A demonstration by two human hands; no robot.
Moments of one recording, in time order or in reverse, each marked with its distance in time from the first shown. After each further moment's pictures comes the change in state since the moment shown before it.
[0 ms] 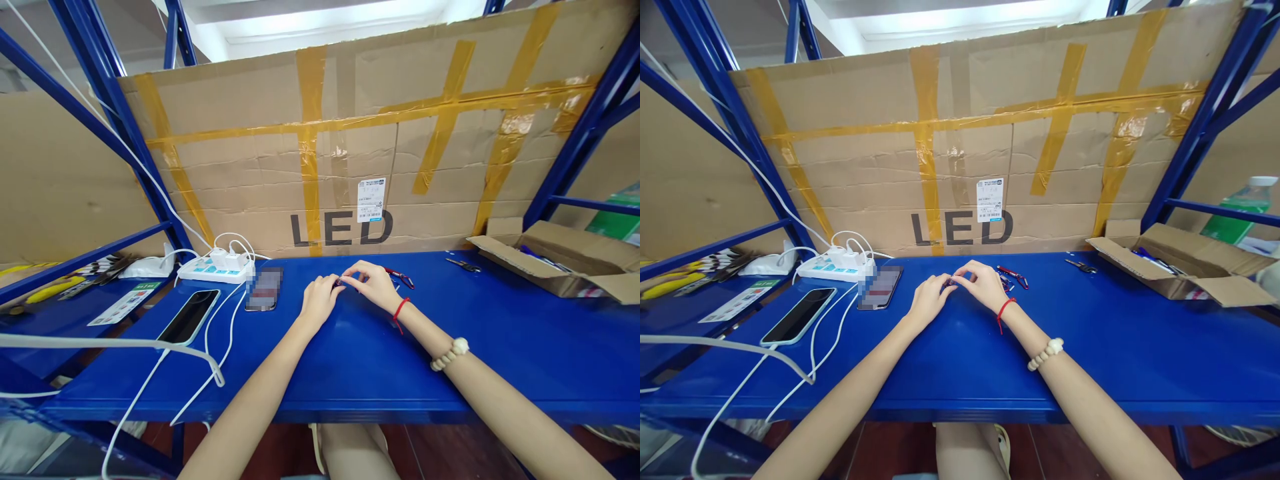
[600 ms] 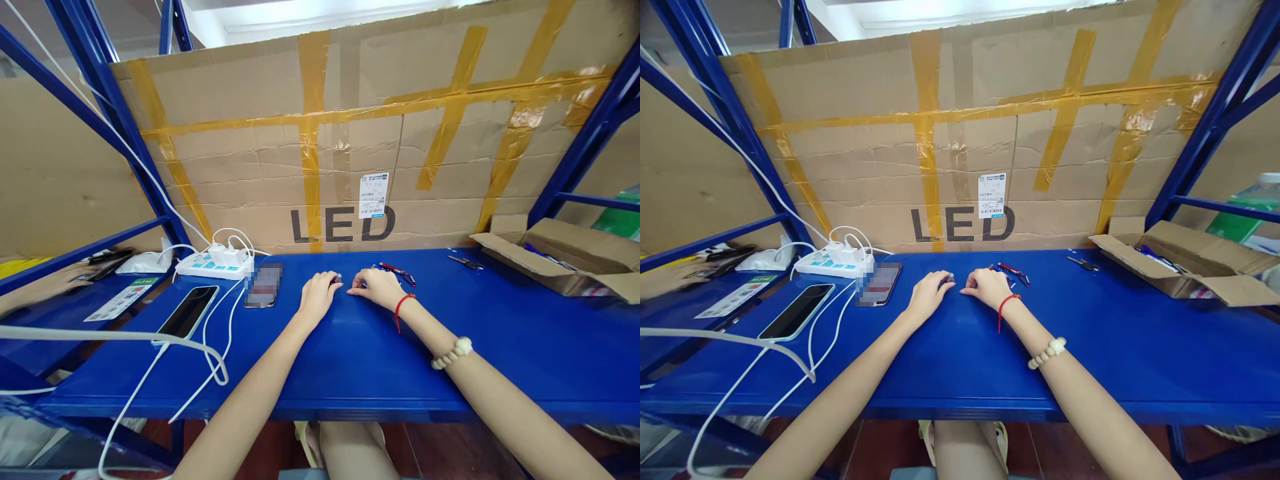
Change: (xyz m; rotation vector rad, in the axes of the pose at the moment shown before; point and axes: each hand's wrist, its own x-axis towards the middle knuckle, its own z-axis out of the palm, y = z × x) left_hand 0.002 -0.006 0.003 -0.079 -0.020 -0.054; right_hand 0.000 -0.004 -0.009 -0.541 -0.396 0.226
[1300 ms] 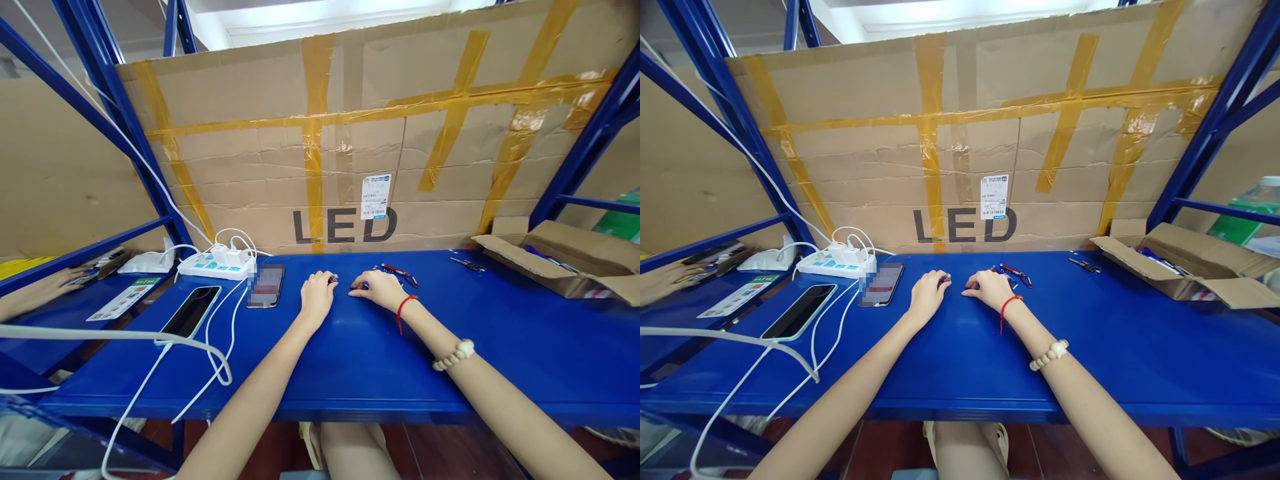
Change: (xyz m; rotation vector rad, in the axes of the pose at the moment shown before) left_hand -0.001 0.002 -0.004 0.019 -0.002 -0.169; right_hand 0.001 0.001 0.002 -0.010 -0.021 -0.046
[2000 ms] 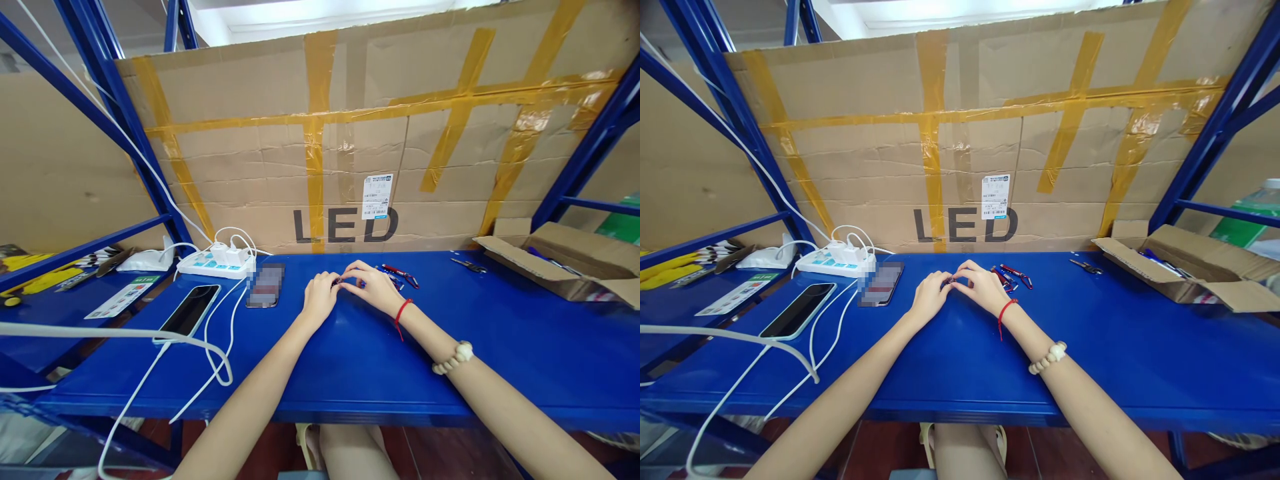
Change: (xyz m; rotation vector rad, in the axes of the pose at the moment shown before) left_hand 0.002 -0.002 0.005 -0.028 -0.022 0.113; right_hand -0.002 -0.011 0.005 0.197 0.256 -0.240
